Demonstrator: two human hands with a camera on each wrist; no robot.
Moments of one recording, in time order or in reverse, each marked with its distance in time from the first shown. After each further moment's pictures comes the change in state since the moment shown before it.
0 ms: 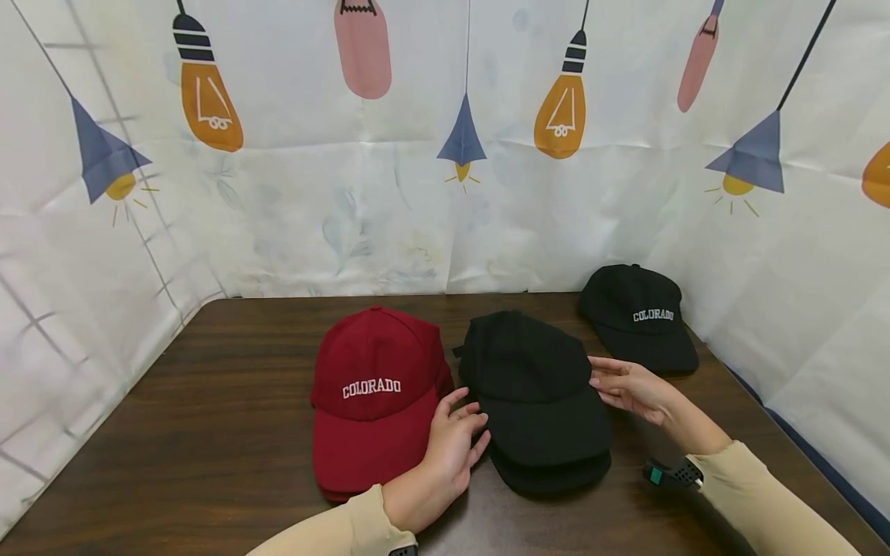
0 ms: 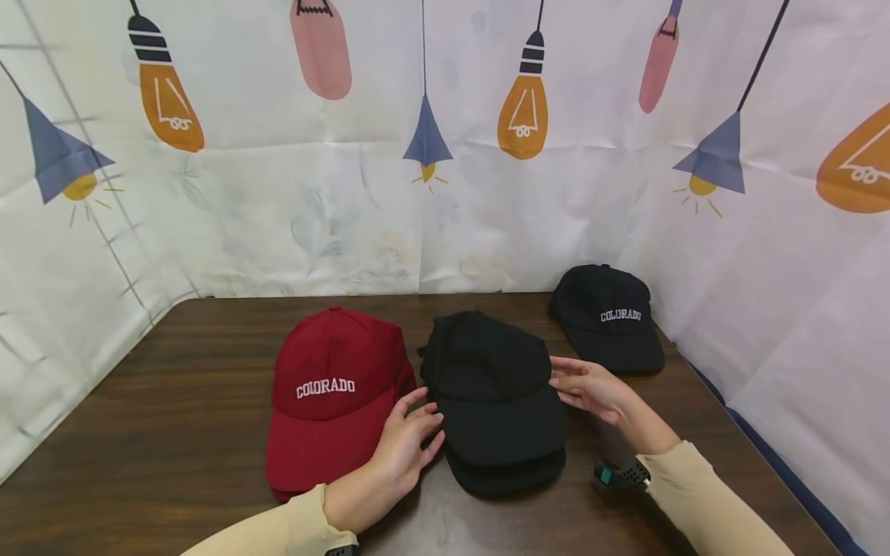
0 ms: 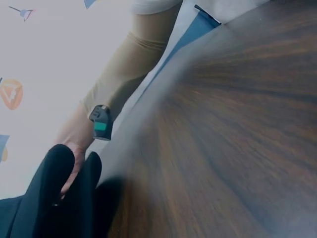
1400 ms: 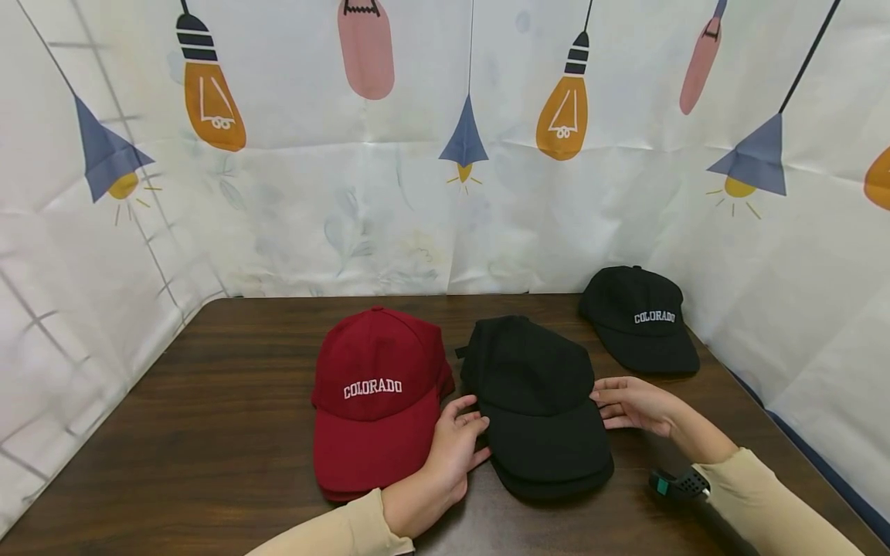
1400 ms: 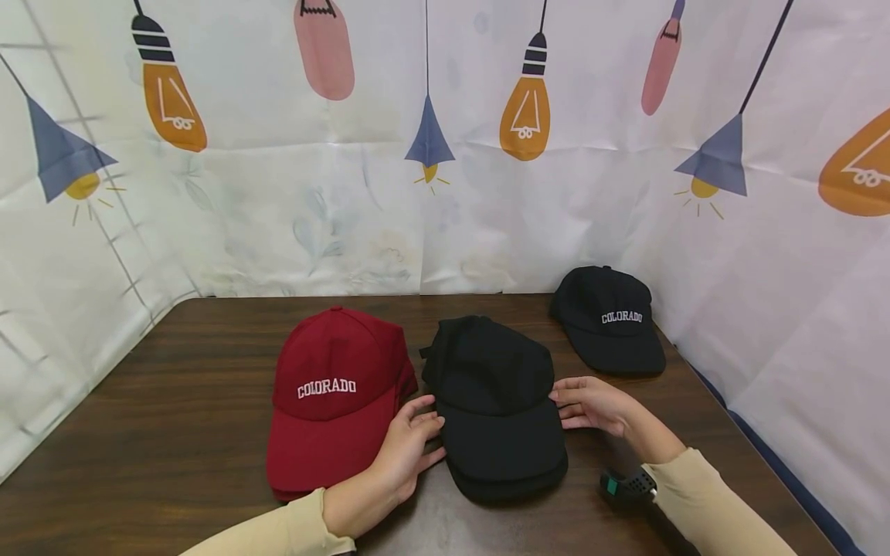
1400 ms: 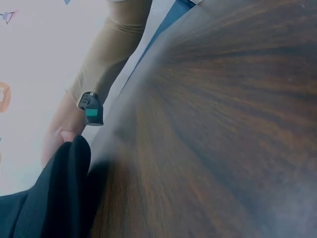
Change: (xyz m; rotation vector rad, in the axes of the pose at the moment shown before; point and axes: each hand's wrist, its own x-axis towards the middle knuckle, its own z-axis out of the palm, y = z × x) left_hand -0.002 -0.002 -0.003 0.182 -0.063 0.014; right_hand -0.007 0.002 0.003 -0.157 -0.101 0.130
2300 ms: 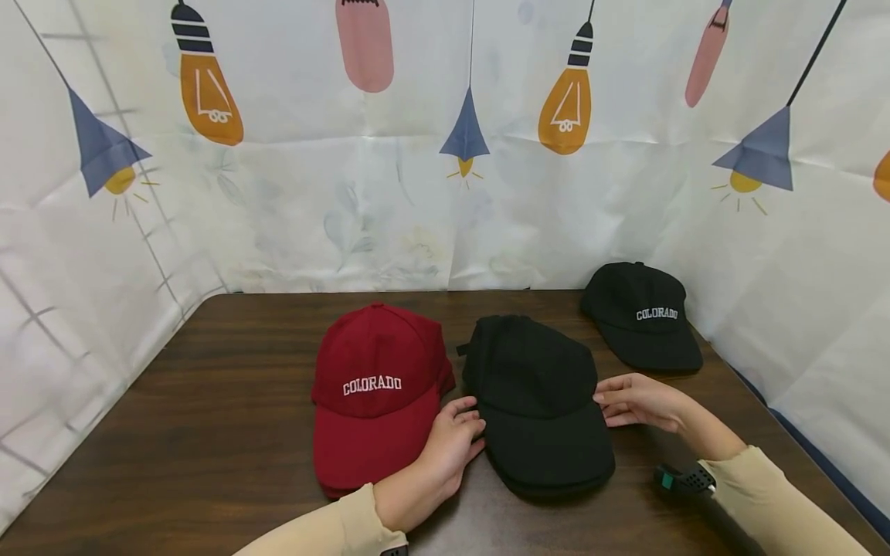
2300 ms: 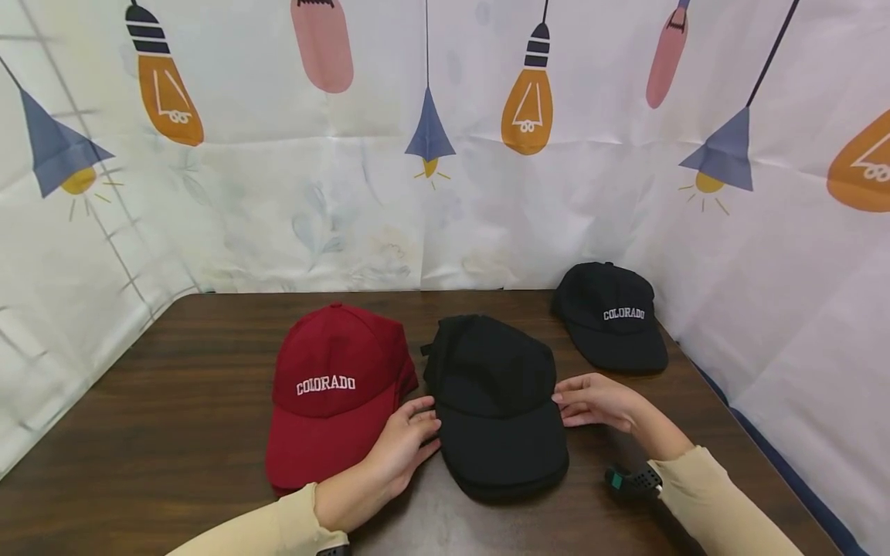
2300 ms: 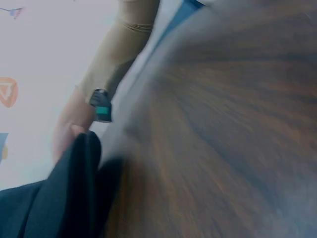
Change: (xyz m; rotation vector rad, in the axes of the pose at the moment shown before) left_hand 0.003 0.003 -0.008 -0.009 -0.077 -0.024; right_hand -0.002 -0.001 -0.008 -0.083 -0.030 0.001
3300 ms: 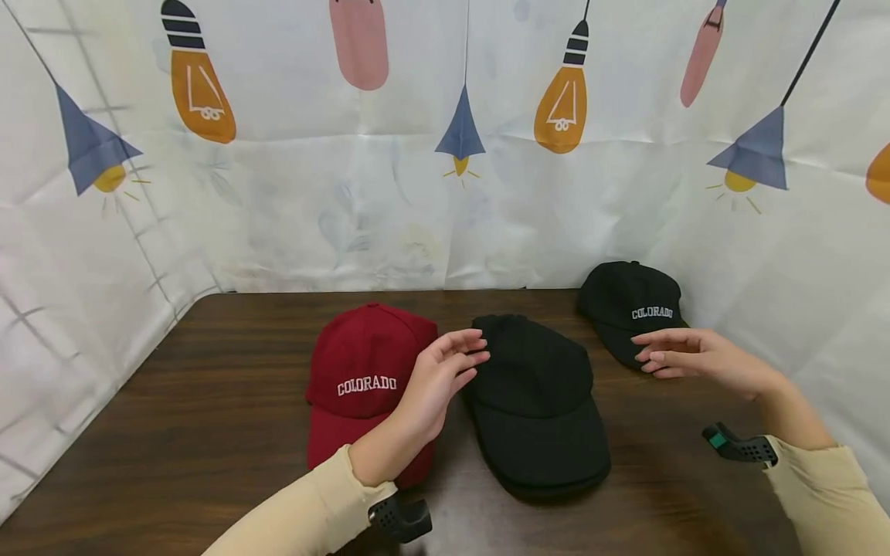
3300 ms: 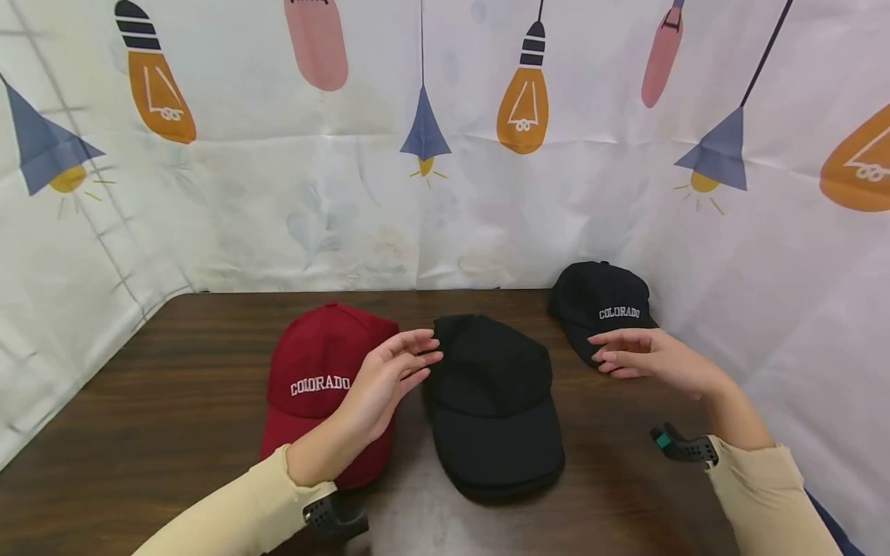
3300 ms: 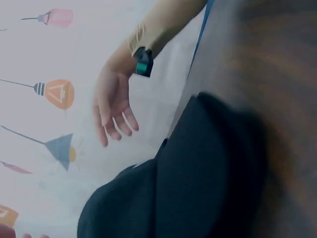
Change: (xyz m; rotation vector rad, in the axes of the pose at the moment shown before) left_hand 0.011 0.082 0.005 0.078 -0.143 0.234; right_hand -0.066 -0.061 -0.042 -0.387 0.054 -0.360
